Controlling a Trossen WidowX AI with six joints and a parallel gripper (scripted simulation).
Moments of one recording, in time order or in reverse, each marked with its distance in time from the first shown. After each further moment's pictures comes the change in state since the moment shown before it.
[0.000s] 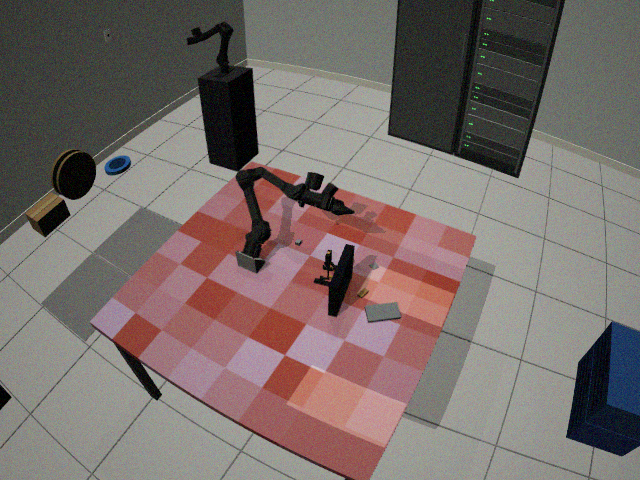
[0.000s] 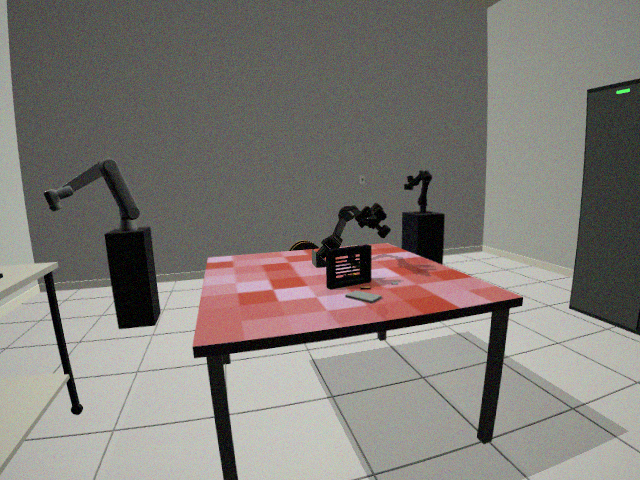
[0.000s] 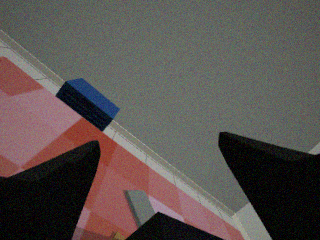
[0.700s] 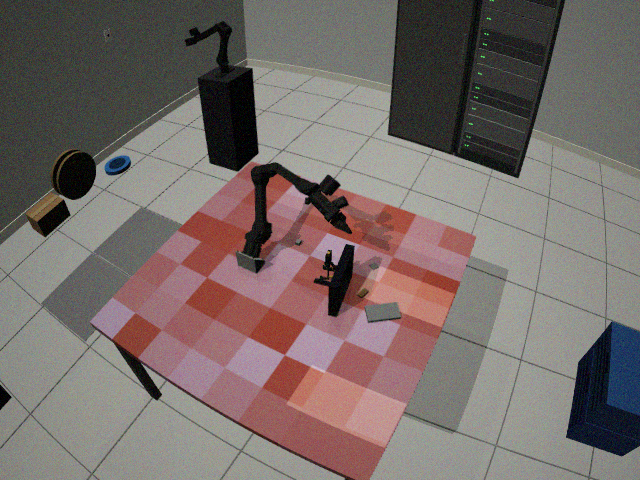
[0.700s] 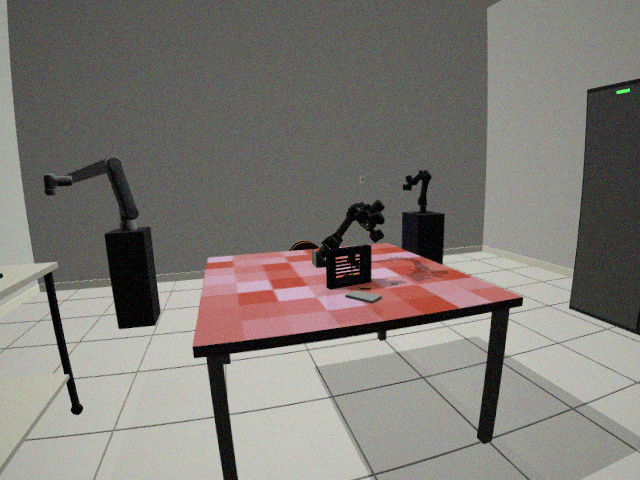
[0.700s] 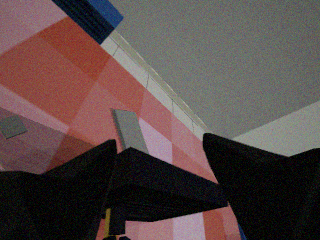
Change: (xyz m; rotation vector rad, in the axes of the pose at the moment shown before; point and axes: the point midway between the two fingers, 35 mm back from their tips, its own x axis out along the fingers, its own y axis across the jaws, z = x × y) arm 0.034 -0.024 -0.065 -0.111 0.459 0.088
